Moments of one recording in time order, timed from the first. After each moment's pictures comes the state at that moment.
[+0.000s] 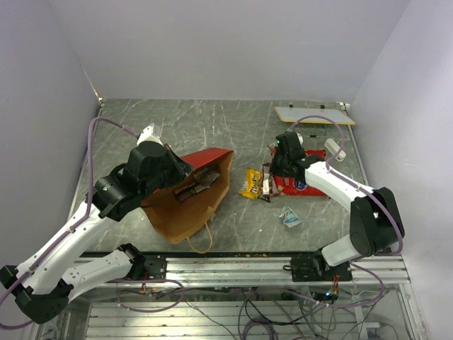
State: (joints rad) left arm -0.72 0.91 1.12 -0.70 -0.23 -0.97; right arm 0.42 1.48 0.95 -0.34 0.14 0.61
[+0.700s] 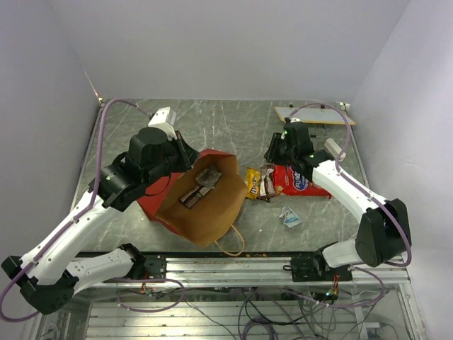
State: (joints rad) left arm -0.72 1.01 1.24 -0.61 -0.17 -0.66; right arm 0.40 1.41 1.00 -0.31 0.06 0.48
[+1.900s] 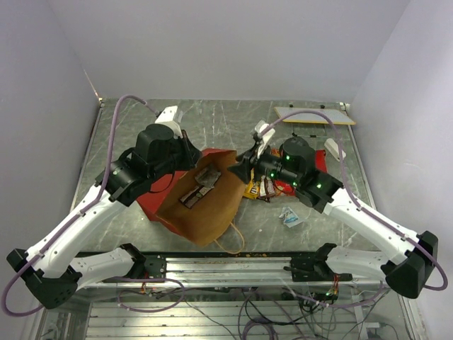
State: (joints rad) left arm -0.72 1.06 1.27 -0.62 -0.16 -0.59; right arm 0.75 1.13 1.01 -0.07 -0.24 0.12
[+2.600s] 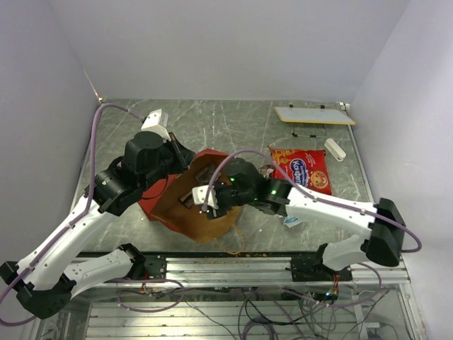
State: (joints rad) left arm -0.72 0.96 1.21 -0.61 -0.22 -0.71; right arm 1.08 1.37 1.07 -0.21 -0.41 -0.67
